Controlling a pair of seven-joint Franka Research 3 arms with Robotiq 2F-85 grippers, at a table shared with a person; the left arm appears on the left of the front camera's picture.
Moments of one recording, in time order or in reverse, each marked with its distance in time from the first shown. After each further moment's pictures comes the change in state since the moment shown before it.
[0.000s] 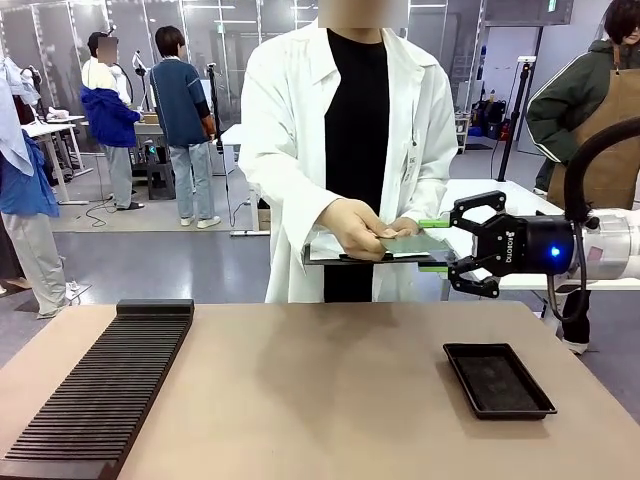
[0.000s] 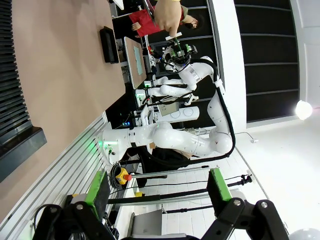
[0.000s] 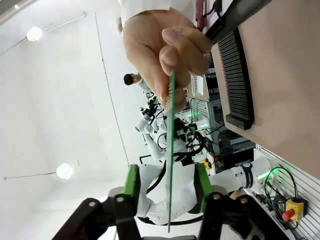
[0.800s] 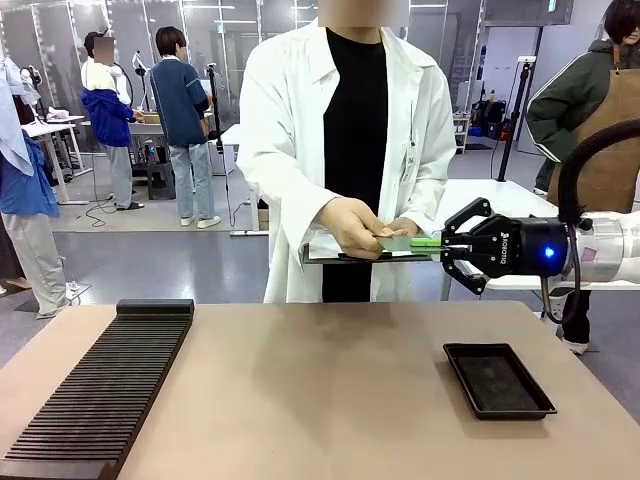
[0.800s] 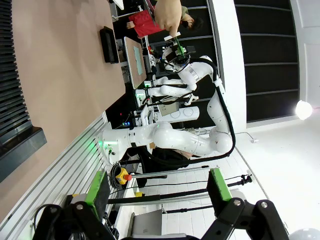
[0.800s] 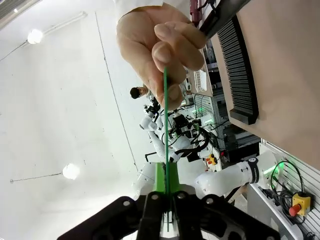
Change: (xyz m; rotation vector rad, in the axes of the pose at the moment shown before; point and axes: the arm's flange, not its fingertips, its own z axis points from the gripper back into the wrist) left arm 0.000 0.000 0.000 0.000 0.000 0.000; right arm 0.000 -0.002 -0.005 0.009 0.020 -0.041
